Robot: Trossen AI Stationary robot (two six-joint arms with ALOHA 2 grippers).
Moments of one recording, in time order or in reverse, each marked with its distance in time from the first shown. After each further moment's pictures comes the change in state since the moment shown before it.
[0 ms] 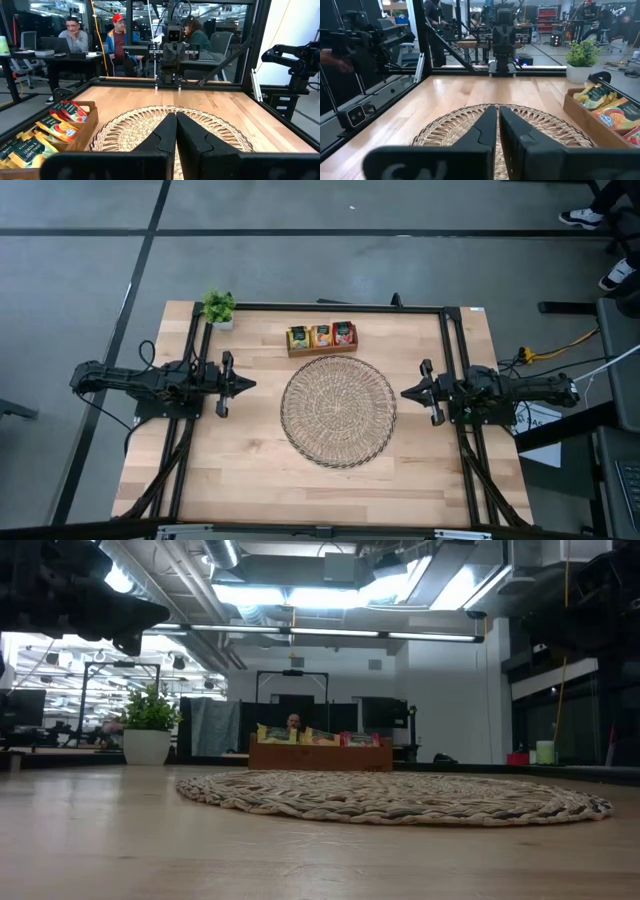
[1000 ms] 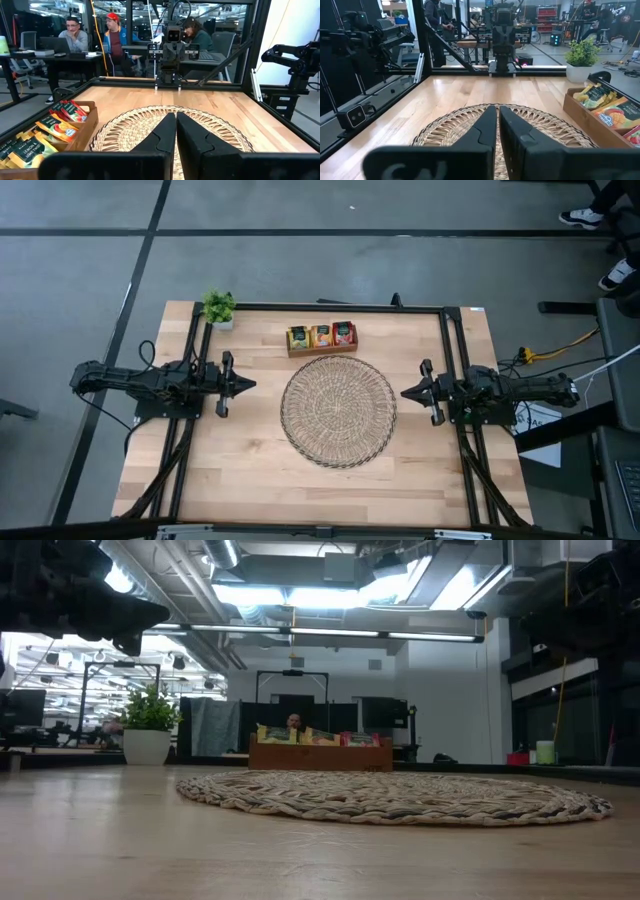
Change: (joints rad) left arm 0.000 0.000 0.000 0.000 0.001 0.000; right arm 0.000 0.000 0.000 0.000 0.001 0.003
